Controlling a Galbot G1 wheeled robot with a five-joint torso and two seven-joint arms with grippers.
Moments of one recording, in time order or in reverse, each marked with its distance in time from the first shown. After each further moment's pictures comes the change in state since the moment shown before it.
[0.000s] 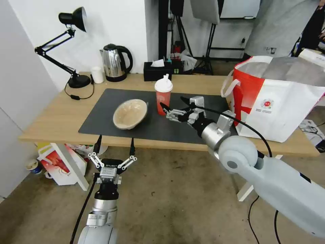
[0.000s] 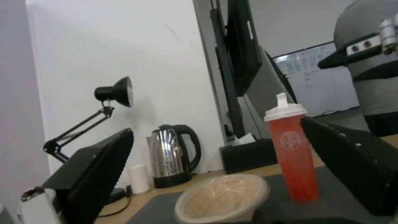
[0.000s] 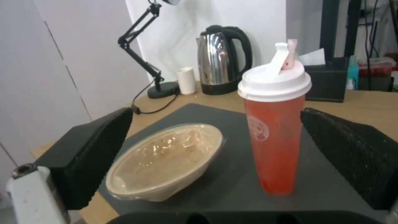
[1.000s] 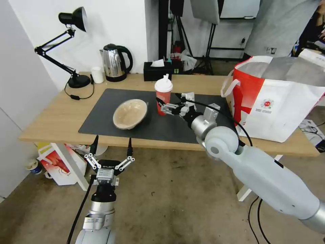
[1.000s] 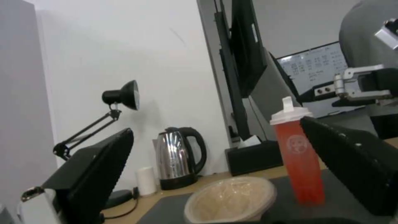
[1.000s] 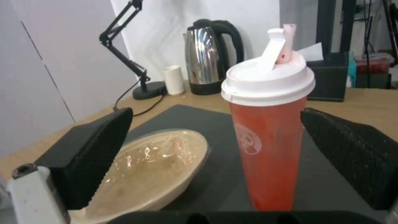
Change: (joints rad) left arm 0.036 -0.009 -0.017 -0.035 0.004 -0.010 -0.001; right arm 0.101 0.135 -0.053 -0.203 -0.038 0.003 -0.032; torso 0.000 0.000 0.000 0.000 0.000
